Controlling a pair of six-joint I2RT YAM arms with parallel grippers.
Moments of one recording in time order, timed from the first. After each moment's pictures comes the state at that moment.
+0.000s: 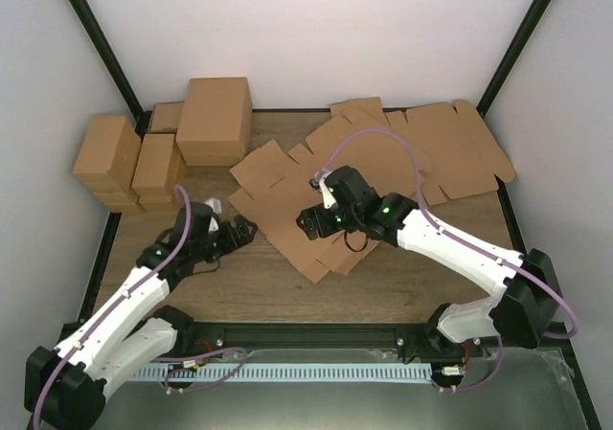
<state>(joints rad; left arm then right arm) -0.45 0.83 0.60 -0.51 0.15 -0.82 0.86 1.34 1.11 -0.57 -0.09 0.37</state>
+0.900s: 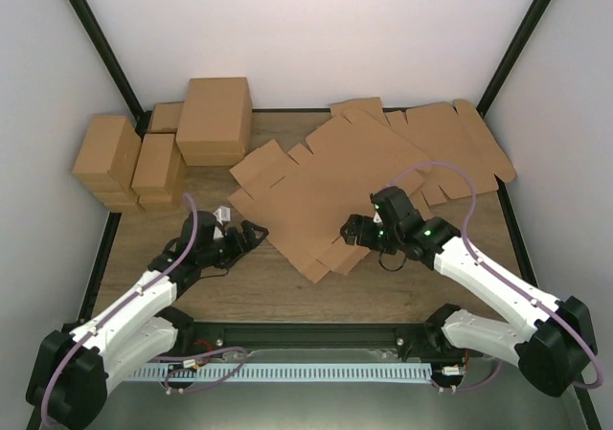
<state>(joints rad) -0.45 0.88 0.37 -0.16 0.35 -0.99 0.64 1.05 0.78 -0.62 -0.11 0.75</state>
